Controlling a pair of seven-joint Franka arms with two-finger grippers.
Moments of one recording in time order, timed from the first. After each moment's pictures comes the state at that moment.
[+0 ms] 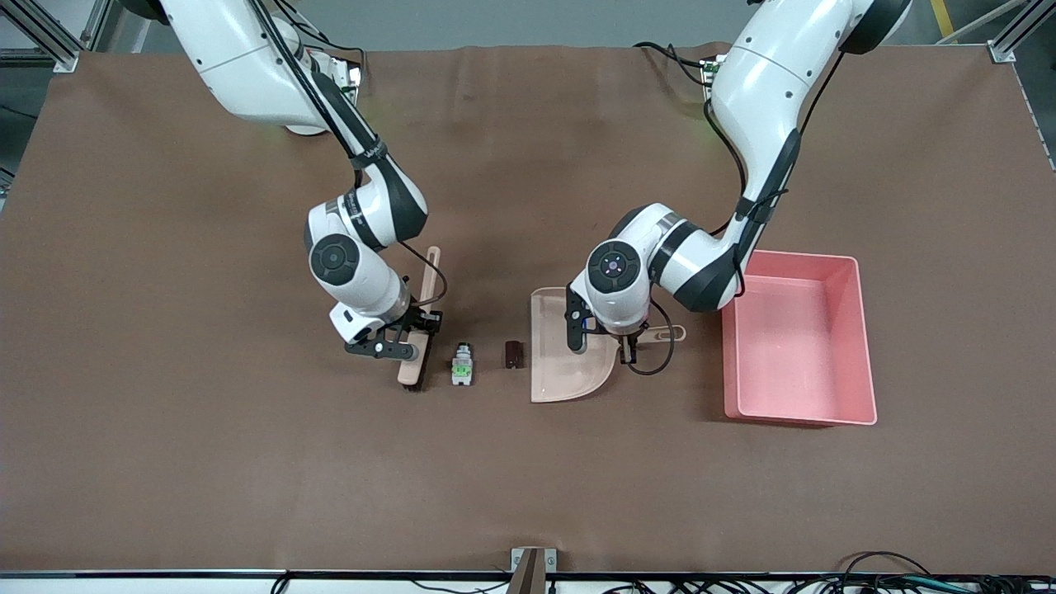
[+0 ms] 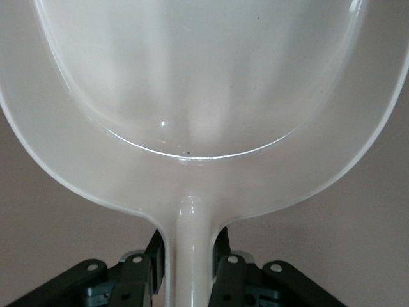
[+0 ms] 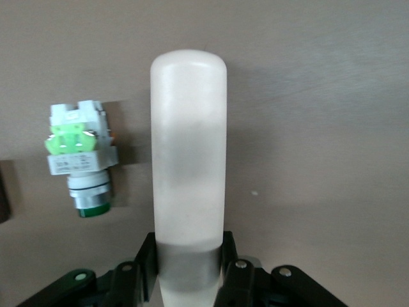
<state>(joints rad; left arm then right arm) -0.49 0.72 -0.14 -1.52 0.31 2.12 0.80 0.44 0.57 0.05 -1.87 0.13 2.48 0.51</state>
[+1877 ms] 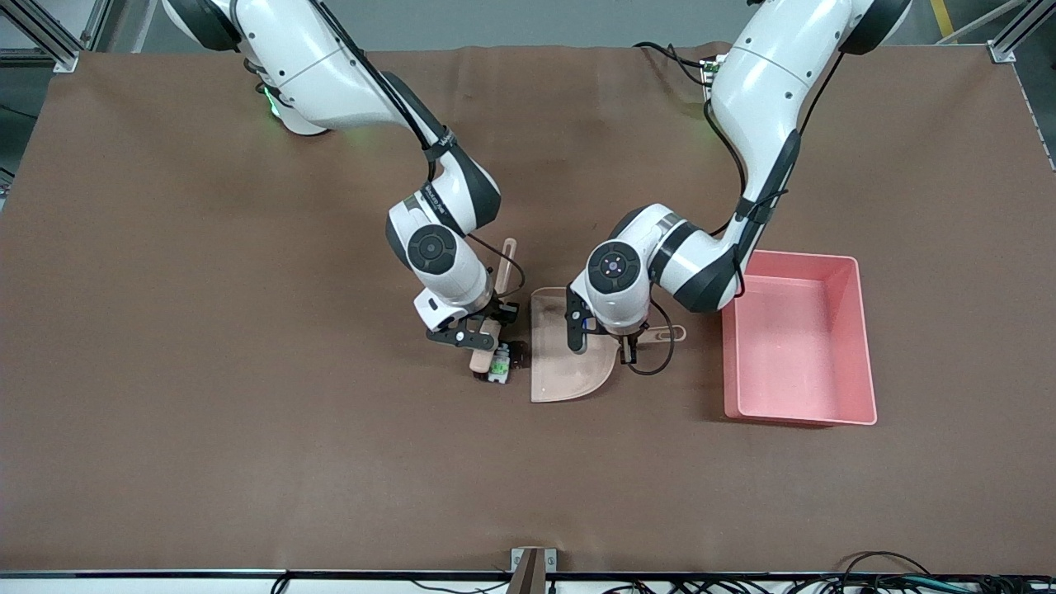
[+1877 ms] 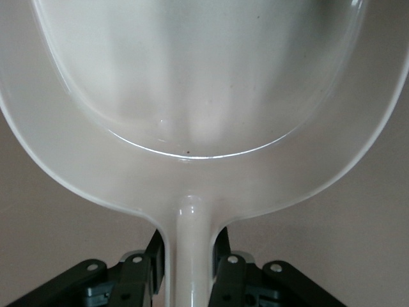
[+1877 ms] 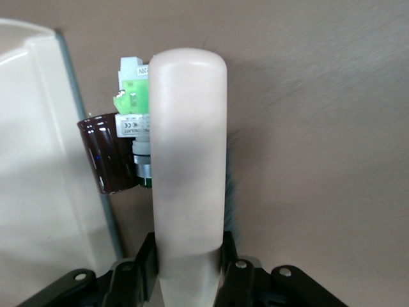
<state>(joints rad) -0.49 0.72 -0.14 -1.52 0.31 2.12 0.80 0.62 0.72 0.05 -1.63 0.17 2.43 0.74</state>
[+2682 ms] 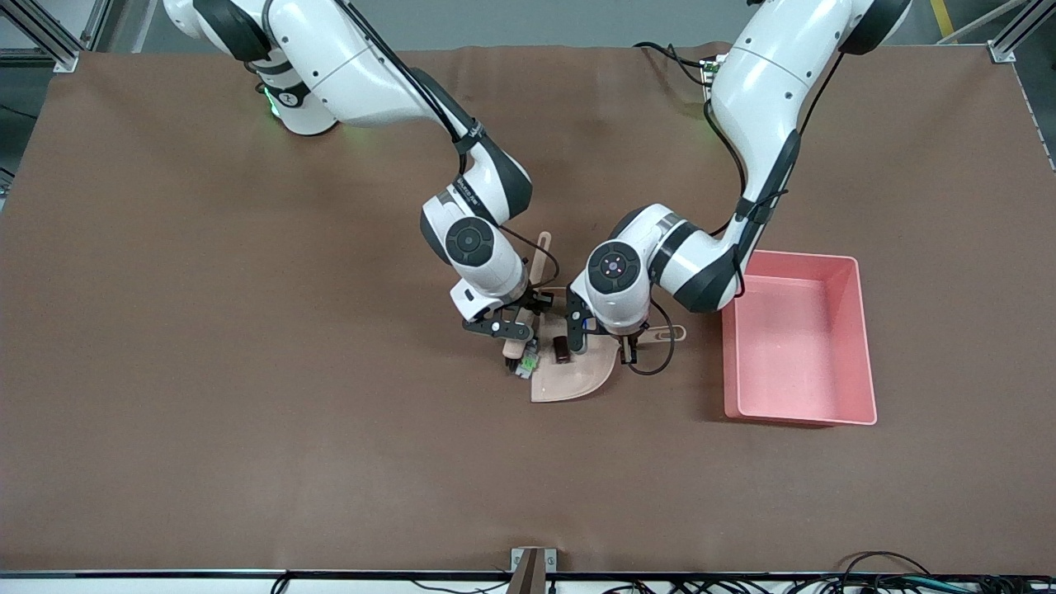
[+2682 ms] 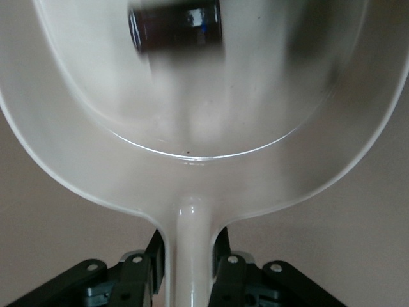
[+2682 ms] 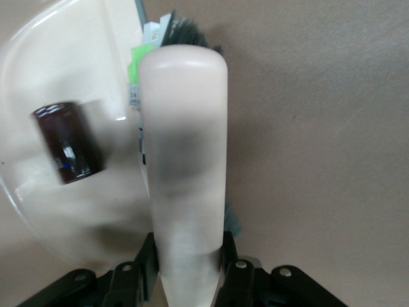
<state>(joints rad) -0.49 0.72 -0.14 -1.52 0.31 2.12 0.80 0.70 0.78 0.05 -1.51 0.22 2.39 0.80</state>
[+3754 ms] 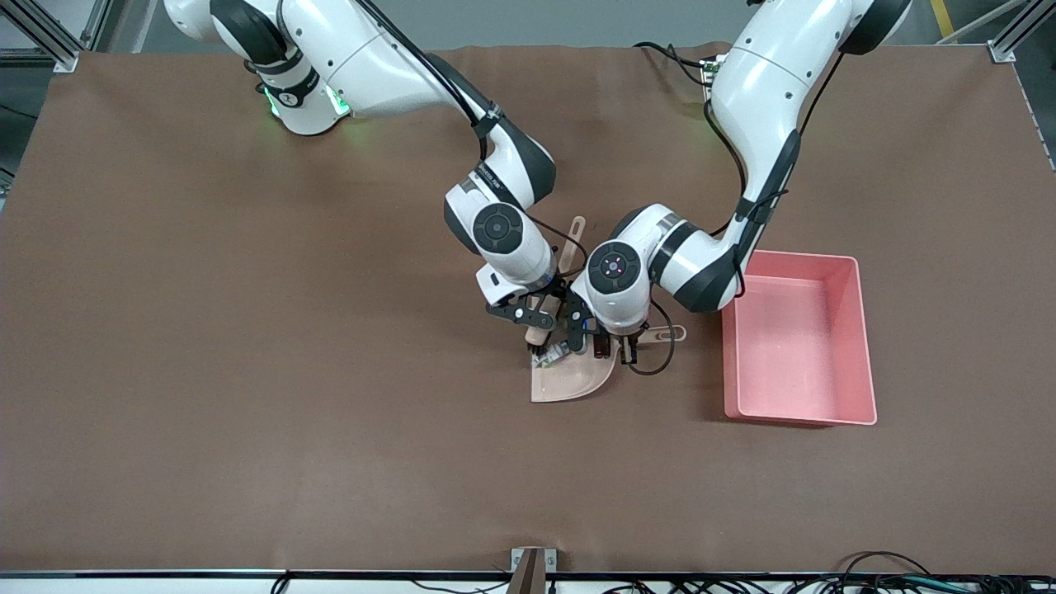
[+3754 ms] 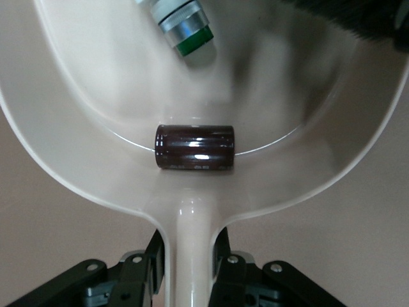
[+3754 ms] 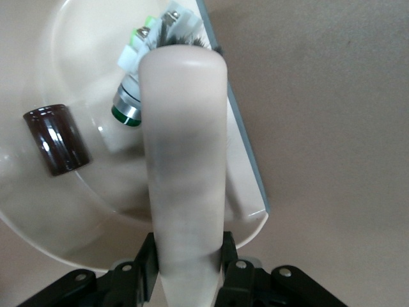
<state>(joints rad) -0.49 0.72 -0.14 -1.52 0.31 2.12 0.80 0.74 0.81 0.06 -1.39 0.25 2.29 0.95</state>
